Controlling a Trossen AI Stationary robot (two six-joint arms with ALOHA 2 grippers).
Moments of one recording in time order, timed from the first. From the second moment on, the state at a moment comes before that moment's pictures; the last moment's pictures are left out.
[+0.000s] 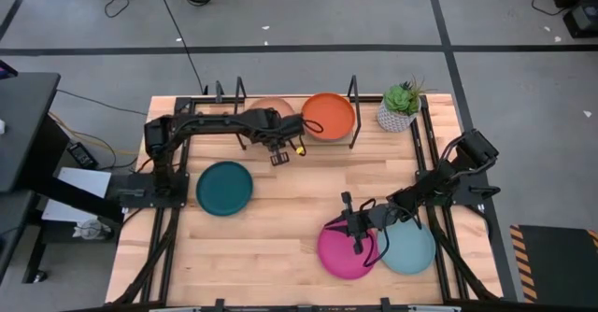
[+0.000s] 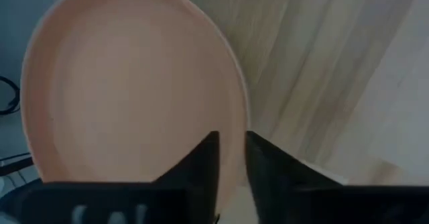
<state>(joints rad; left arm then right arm) 0.24 1.88 1.49 -0.92 -0.38 0.01 0.51 1.70 0.45 0.91 0.38 -0.13</state>
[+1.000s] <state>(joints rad) -0.12 1.89 1.48 -1.07 -0.17 -0.67 0.51 1.70 0.45 0.87 0.43 -0.13</state>
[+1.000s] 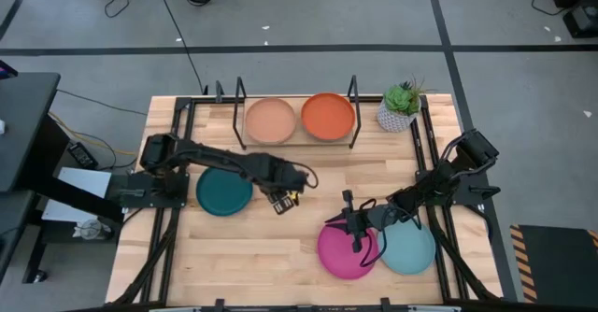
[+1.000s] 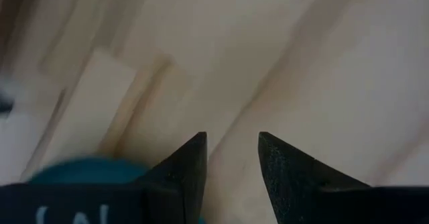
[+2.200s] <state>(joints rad) -0.23 1.92 1.21 -1.13 -0.01 -0.93 0.51 1.70 0.45 0.88 0.43 -0.13</state>
